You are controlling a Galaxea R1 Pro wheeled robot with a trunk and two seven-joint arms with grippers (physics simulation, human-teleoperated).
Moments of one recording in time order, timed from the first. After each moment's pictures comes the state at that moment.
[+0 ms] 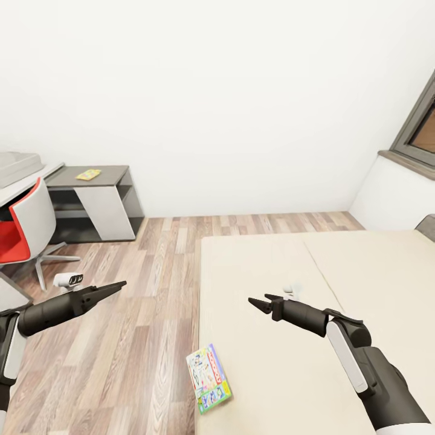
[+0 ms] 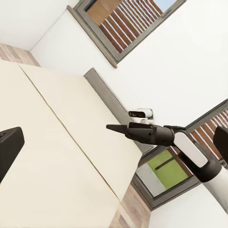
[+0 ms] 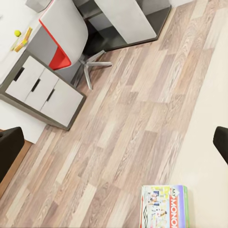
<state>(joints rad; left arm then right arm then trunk) -0.47 0.26 0.43 -1.37 0.18 0.88 -1.53 -0.43 -0.16 0.04 -1.36 -0.40 0.65 0.69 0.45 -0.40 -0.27</state>
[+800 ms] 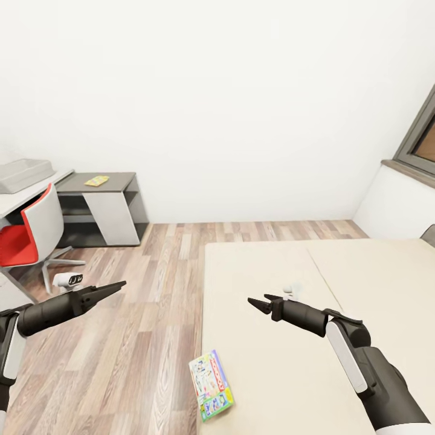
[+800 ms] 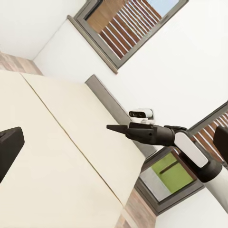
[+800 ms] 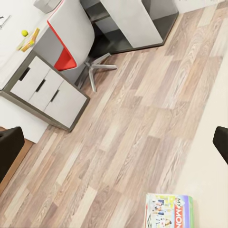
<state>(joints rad) -0.47 0.26 0.44 -1.37 0.18 0.88 -1.53 -0.43 -0.16 0.05 -1.36 -0.40 0.65 0.68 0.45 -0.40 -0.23</state>
